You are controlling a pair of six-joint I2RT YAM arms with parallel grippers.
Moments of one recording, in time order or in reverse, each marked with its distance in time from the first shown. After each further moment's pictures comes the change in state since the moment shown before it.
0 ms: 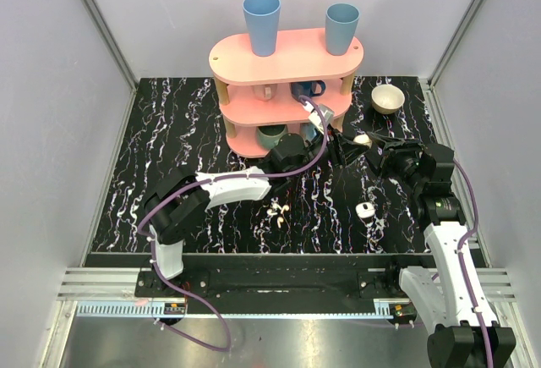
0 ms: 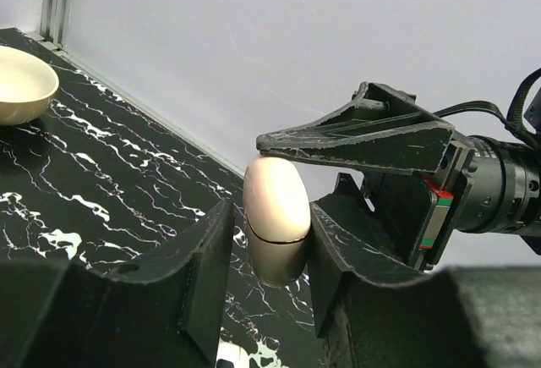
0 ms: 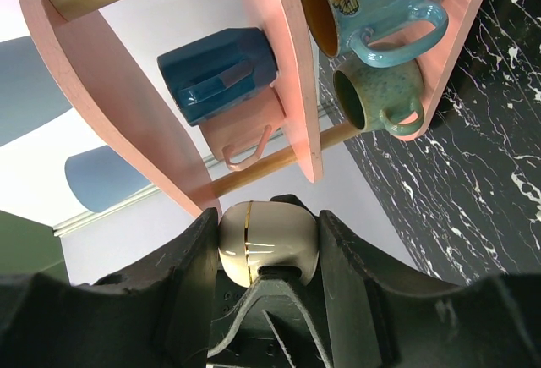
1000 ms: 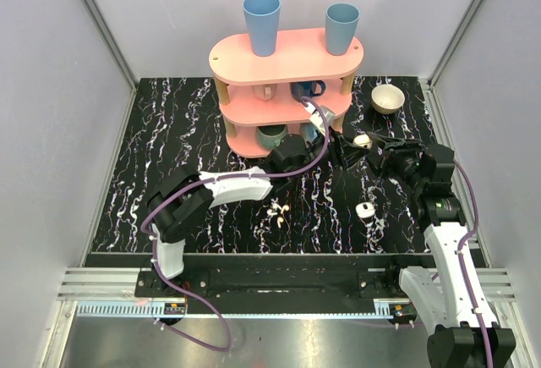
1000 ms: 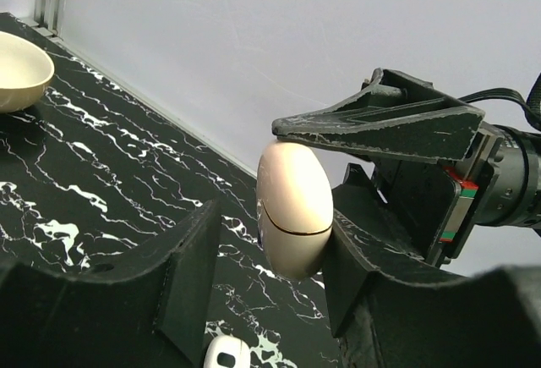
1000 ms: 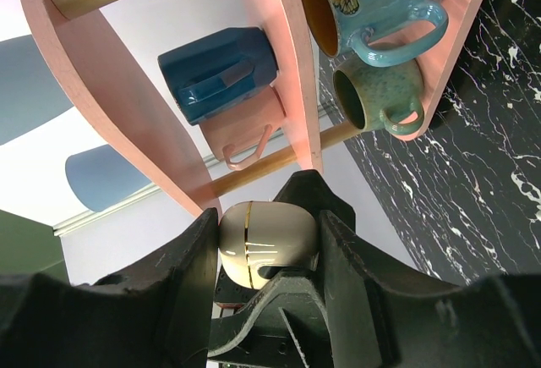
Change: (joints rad) left arm 0.000 0.026 0.000 0.018 0.016 -0.014; right arm 0.000 -0.005 0.000 -0.002 0.001 0.003
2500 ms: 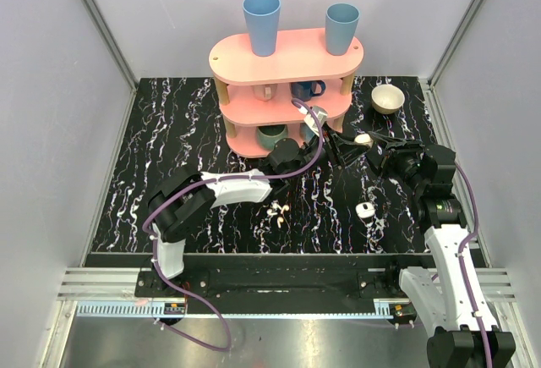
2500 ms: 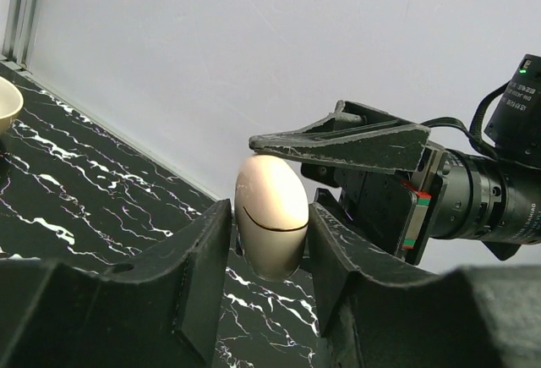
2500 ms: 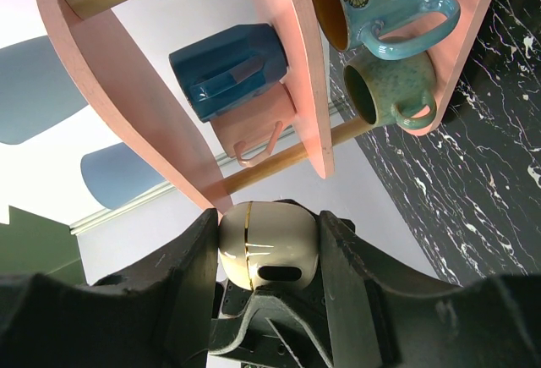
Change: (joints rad) left arm 0.000 0.003 -0.040 0.157 0.004 -0.073; right arm 0.000 -0.017 0.000 -0.002 -0.001 0.038
